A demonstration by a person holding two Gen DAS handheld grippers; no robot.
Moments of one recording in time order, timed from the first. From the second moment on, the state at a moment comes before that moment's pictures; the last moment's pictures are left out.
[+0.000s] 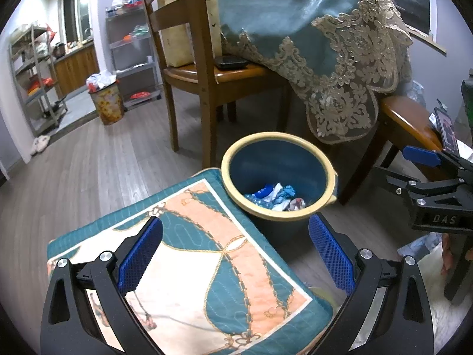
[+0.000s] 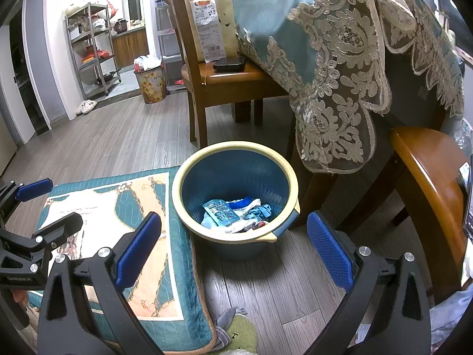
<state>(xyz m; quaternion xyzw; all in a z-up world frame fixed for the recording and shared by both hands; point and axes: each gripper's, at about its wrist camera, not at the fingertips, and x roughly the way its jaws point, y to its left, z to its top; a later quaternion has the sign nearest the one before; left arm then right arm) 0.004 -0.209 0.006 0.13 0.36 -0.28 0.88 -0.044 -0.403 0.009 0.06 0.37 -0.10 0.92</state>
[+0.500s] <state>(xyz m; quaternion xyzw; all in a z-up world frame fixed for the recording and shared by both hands) 0.004 -0.210 0.006 0.12 0.36 -0.28 0.88 -0.043 -0.404 0.009 0.06 0.37 -0.10 0.92</state>
